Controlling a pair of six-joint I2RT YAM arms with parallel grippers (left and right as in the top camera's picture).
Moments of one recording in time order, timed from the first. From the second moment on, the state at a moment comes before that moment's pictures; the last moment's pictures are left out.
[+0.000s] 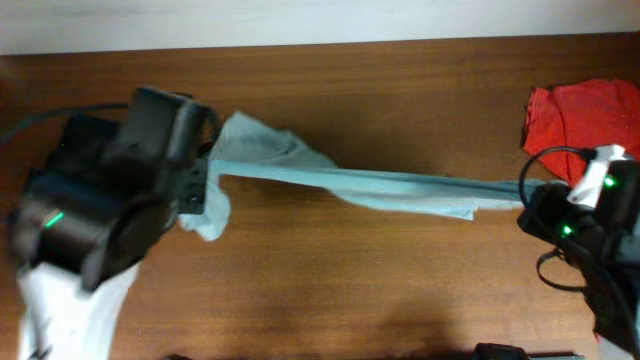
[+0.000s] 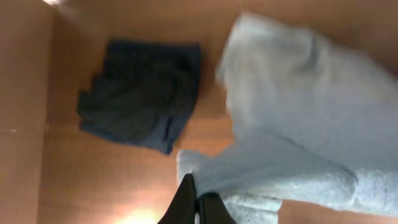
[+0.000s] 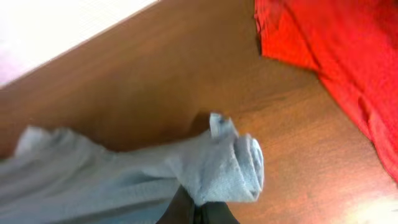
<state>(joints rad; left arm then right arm) -0.39 1.41 2.05 -1.66 -0.43 -0.19 -0.16 0.94 1.37 -1.20 -0.04 0.33</state>
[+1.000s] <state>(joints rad) -0.36 1.90 2.63 -1.54 -0.34 0.07 -0.16 1.51 1.80 -1.23 -0.02 0.30</state>
